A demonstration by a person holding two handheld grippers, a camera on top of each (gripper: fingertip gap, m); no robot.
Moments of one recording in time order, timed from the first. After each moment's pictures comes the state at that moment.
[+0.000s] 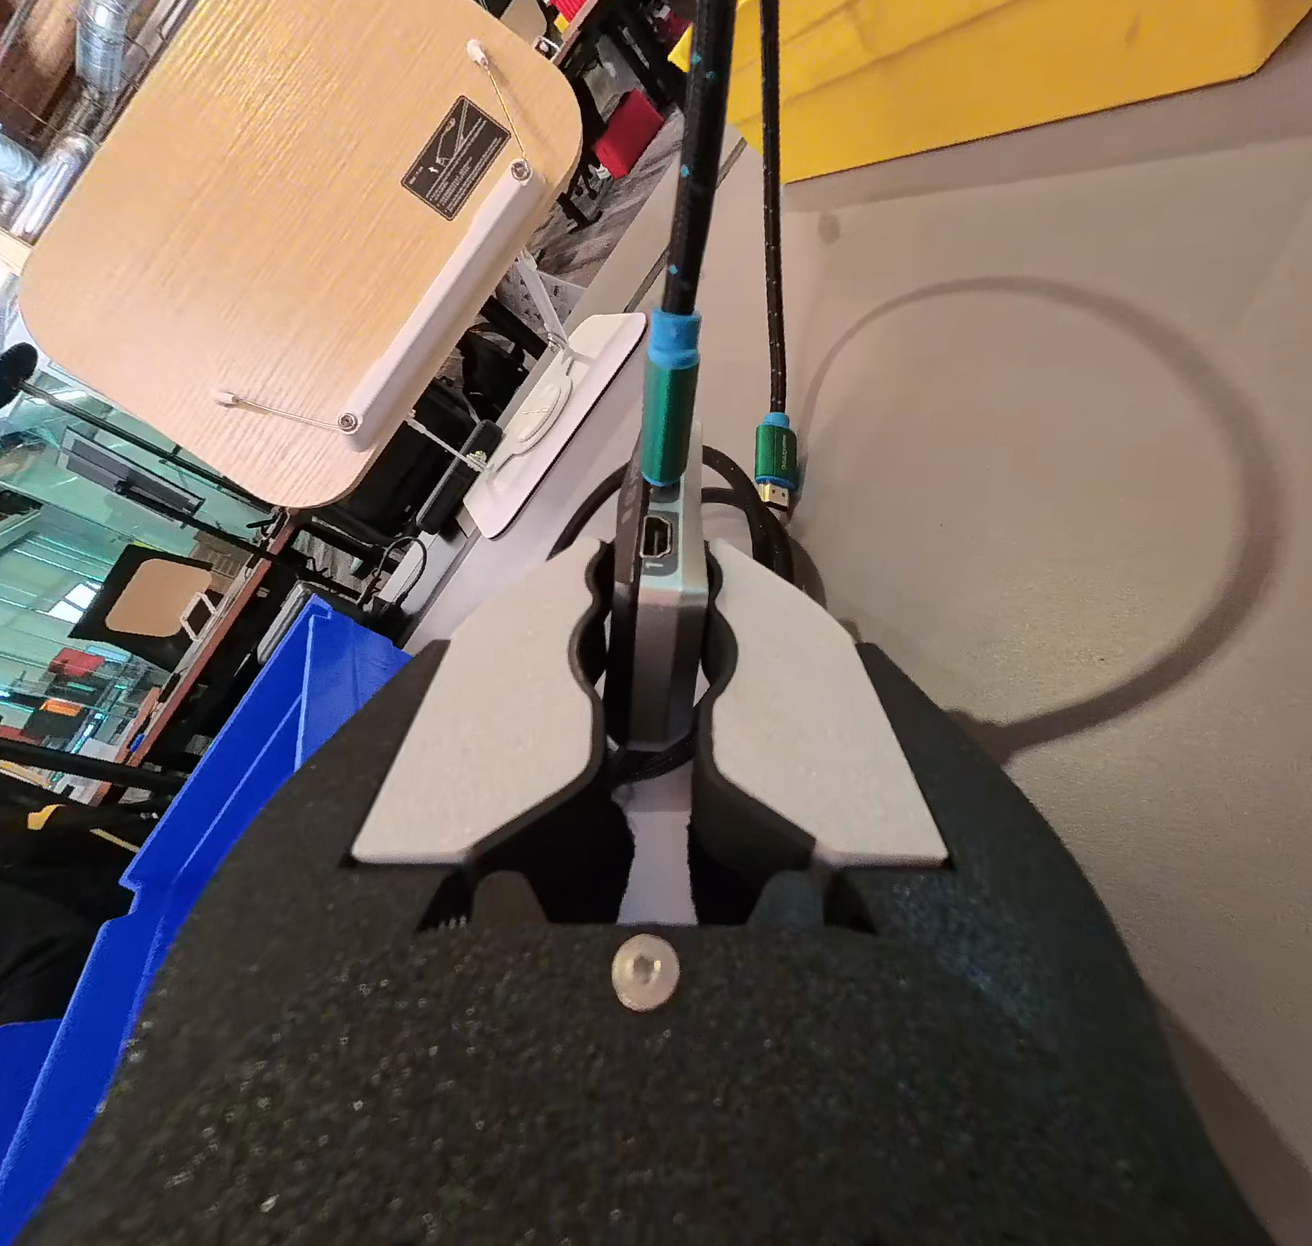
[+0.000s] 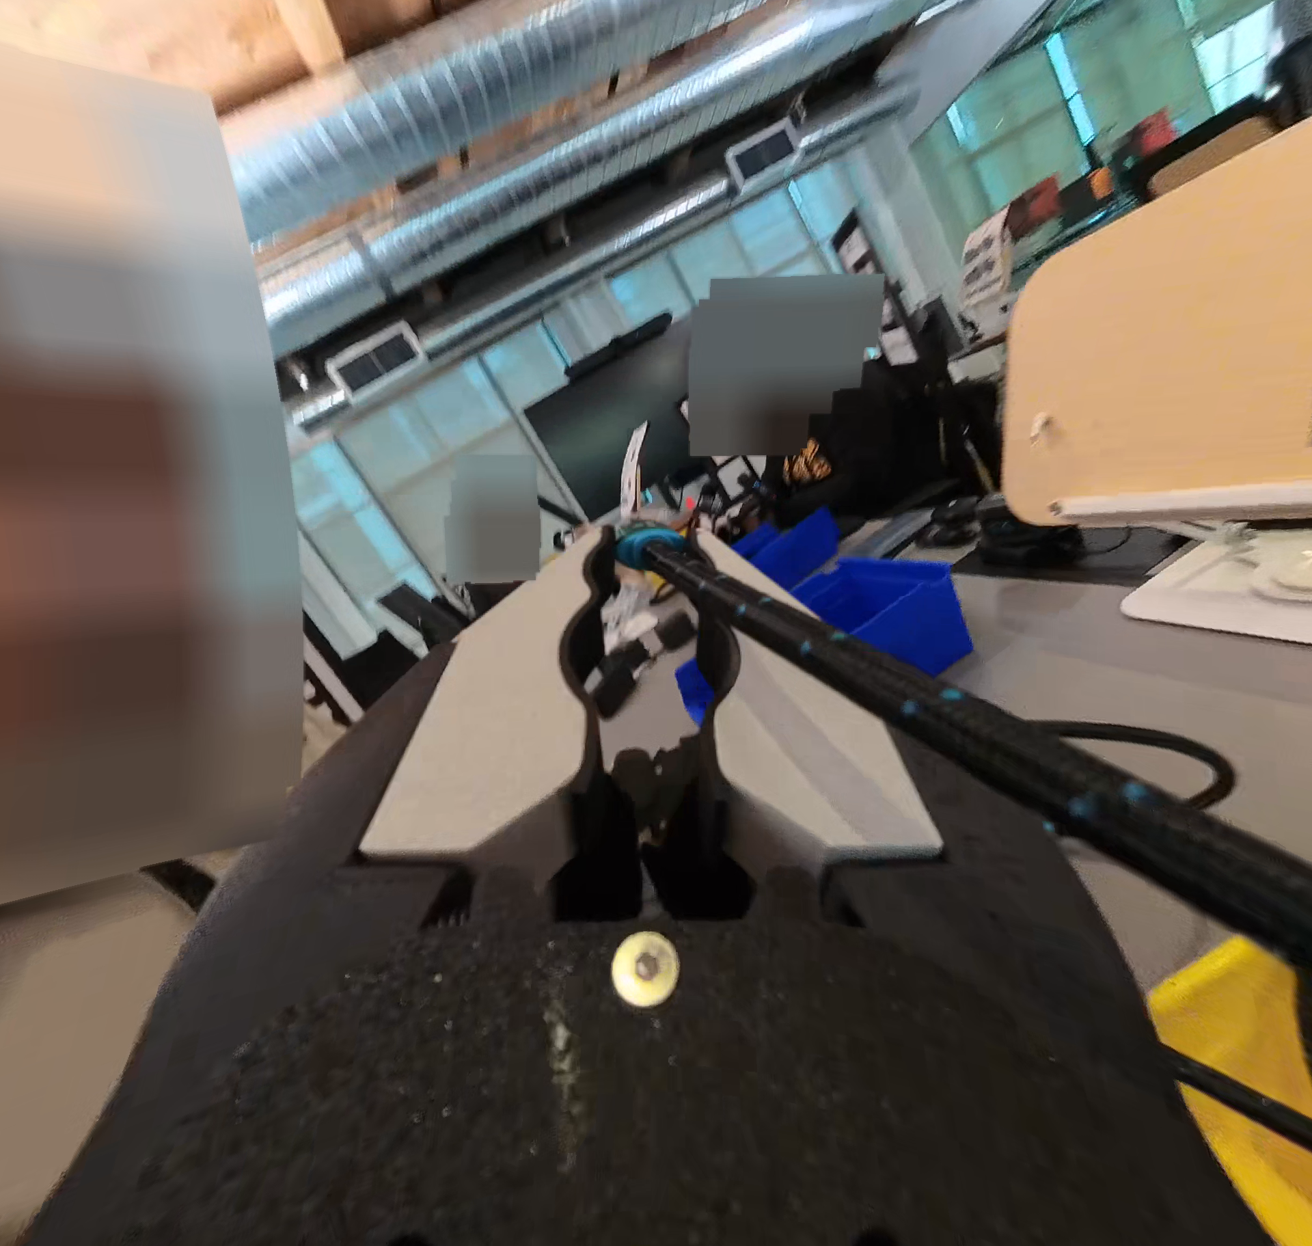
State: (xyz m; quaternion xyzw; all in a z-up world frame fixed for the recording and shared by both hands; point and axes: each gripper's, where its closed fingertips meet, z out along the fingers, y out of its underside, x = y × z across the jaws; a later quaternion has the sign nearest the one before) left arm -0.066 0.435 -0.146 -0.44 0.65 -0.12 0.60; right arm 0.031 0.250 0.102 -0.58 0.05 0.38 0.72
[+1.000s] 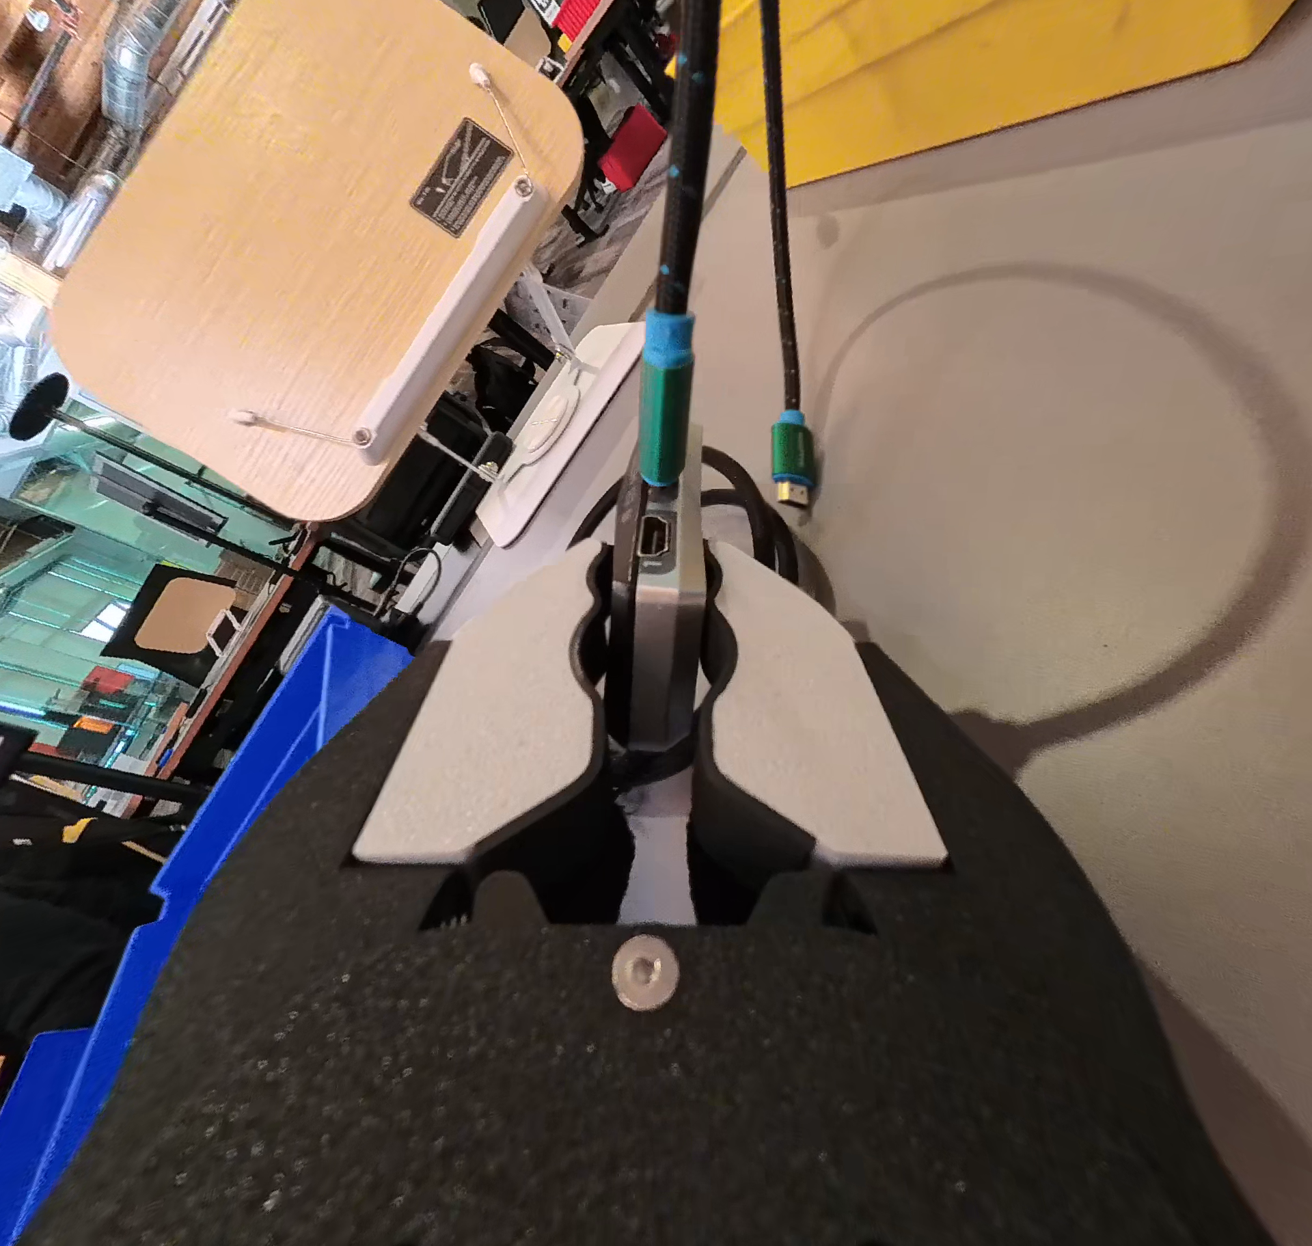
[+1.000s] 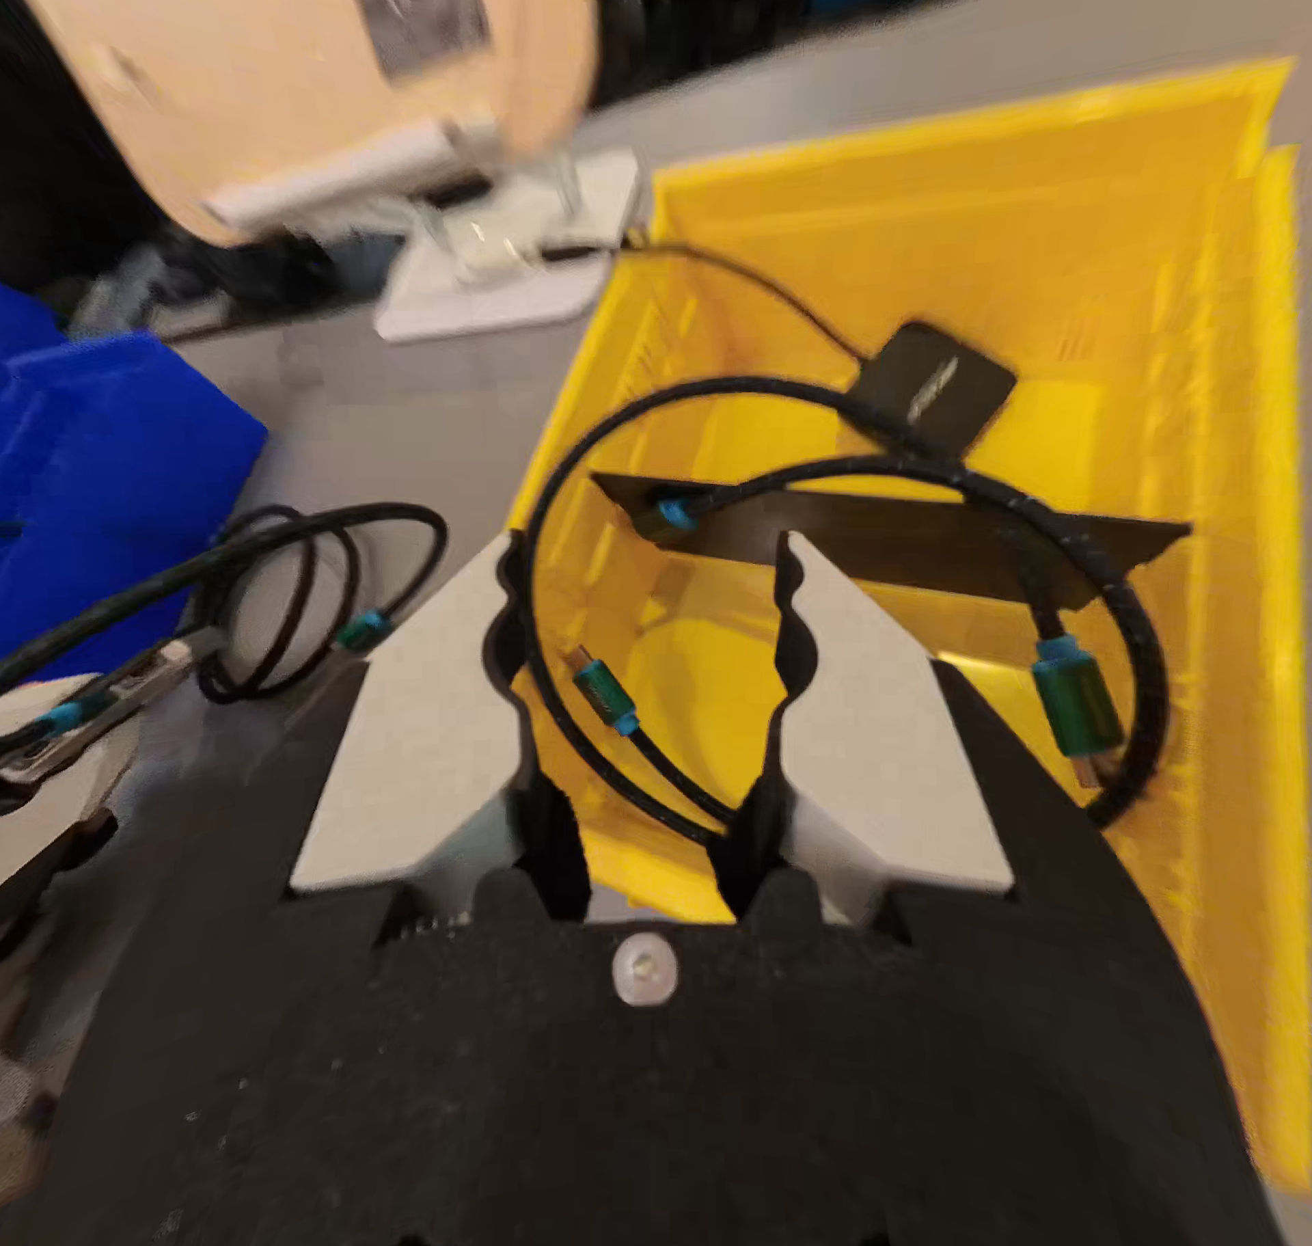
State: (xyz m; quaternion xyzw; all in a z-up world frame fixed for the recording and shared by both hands) left arm -0.071 0.436 -0.140 -0.42 0.66 -0.12 0.61; right arm 0.198 0.288 -0.096 -0.81 0.31 0.02 0.50
